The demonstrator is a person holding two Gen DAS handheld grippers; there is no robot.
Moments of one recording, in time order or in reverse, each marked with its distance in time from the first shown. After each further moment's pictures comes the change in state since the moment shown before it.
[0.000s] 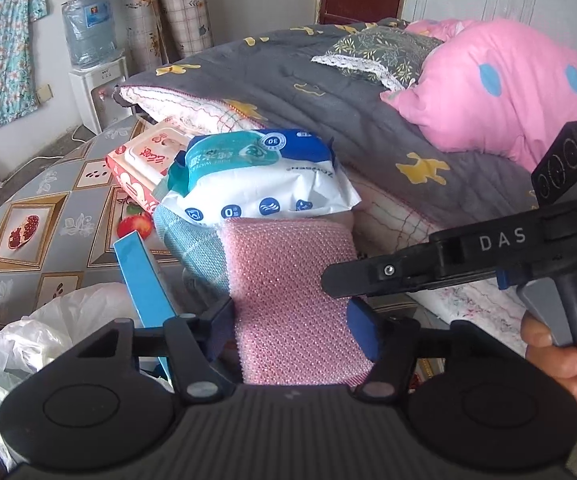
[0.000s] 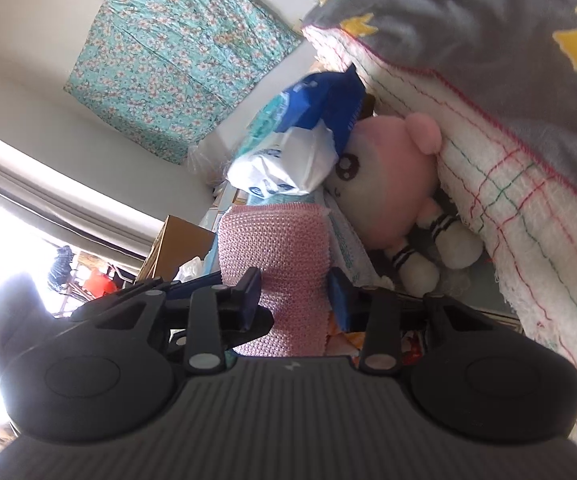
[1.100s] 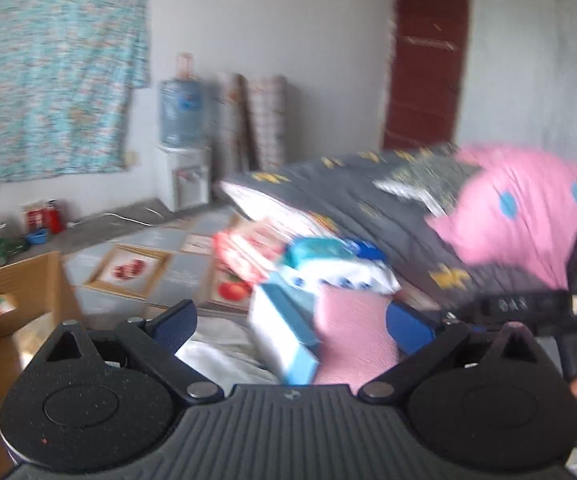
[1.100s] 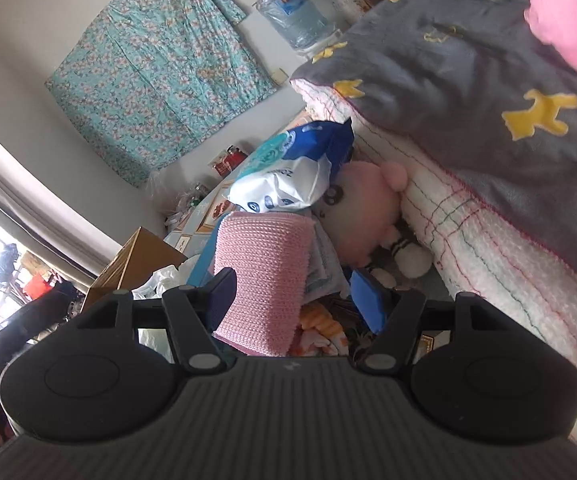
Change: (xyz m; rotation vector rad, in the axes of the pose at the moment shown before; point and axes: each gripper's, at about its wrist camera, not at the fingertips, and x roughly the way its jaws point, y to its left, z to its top) left arm -0.099 0.015 -0.034 -0.122 -0.331 0.146; right arm -0.057 0.033 -0.035 -0.128 -0.150 -0.174
